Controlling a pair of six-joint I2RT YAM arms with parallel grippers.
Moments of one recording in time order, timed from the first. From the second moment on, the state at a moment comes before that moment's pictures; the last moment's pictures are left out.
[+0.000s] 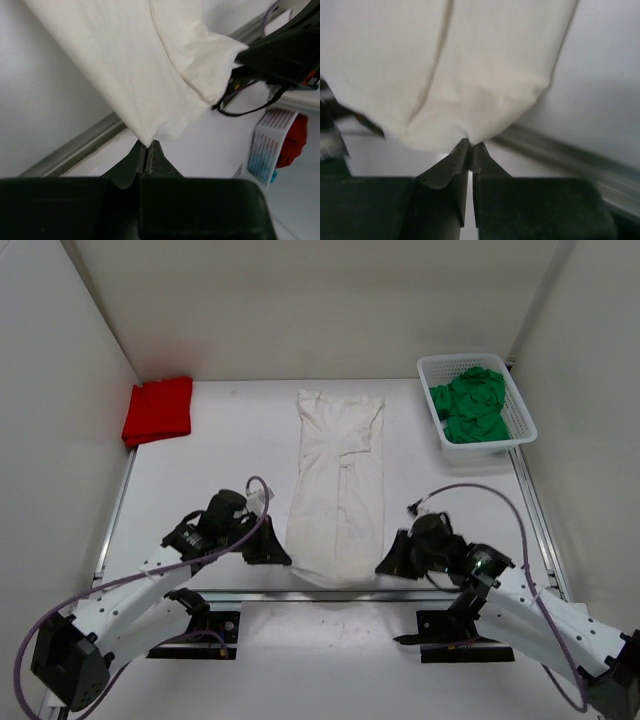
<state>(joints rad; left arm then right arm) -0.64 0.85 0.50 -0.48 0.50 -0.71 0.91 0.64 0.41 -0.63 -0.10 0.99</state>
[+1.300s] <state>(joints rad) -0.29 1.94 1.26 -0.06 0.39 -0.74 0.12 1.87 1.22 -0.20 -0.41 0.41</state>
